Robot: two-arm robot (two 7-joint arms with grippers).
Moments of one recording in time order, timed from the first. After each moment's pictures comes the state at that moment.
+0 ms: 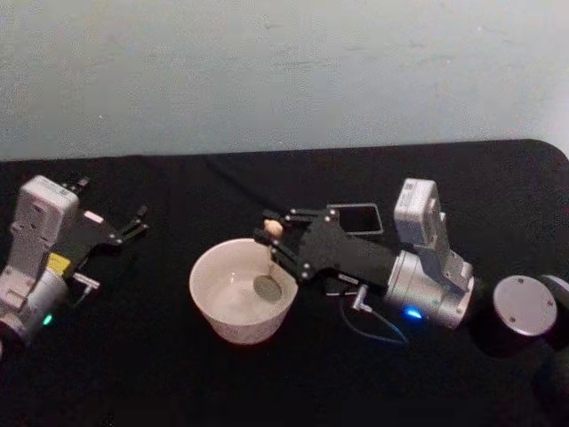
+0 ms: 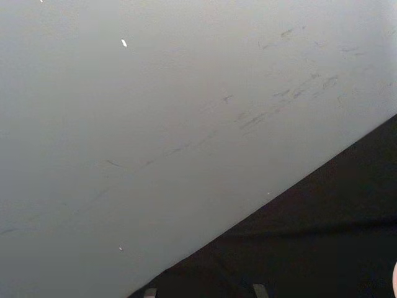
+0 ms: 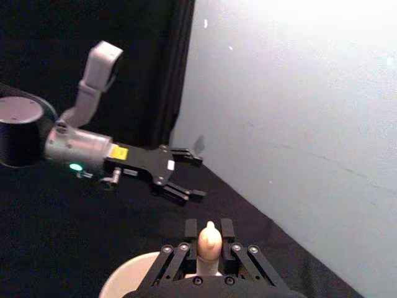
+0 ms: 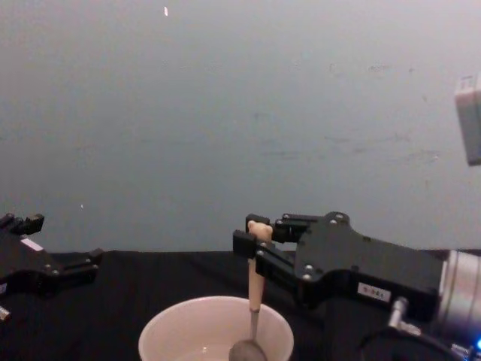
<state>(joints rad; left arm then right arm) -0.20 0.60 0.45 -1.41 -0.25 -0.12 0.03 0.37 0.34 -0.54 -1.27 0.35 -0.35 0.71</state>
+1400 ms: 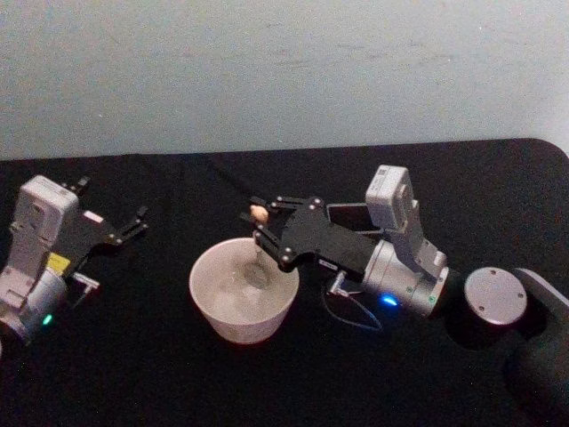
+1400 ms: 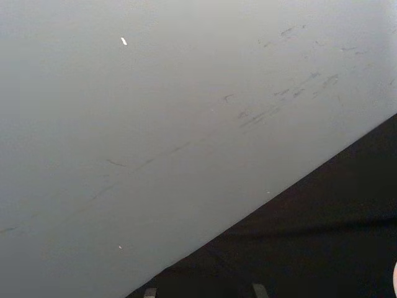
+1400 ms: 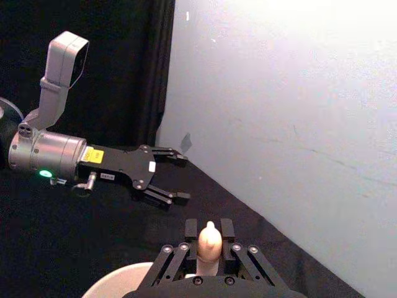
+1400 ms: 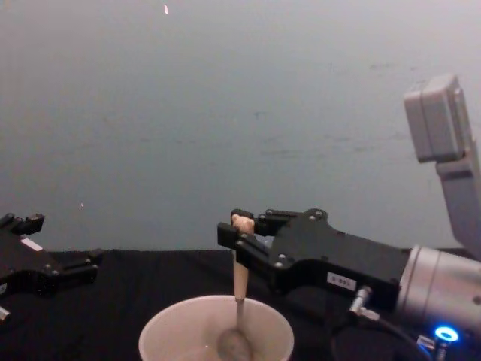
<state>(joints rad) -0.20 0.60 0.45 -1.41 -0.25 -0.12 0.03 0.41 0.27 -0.55 -1.18 0.31 -0.34 0.65</state>
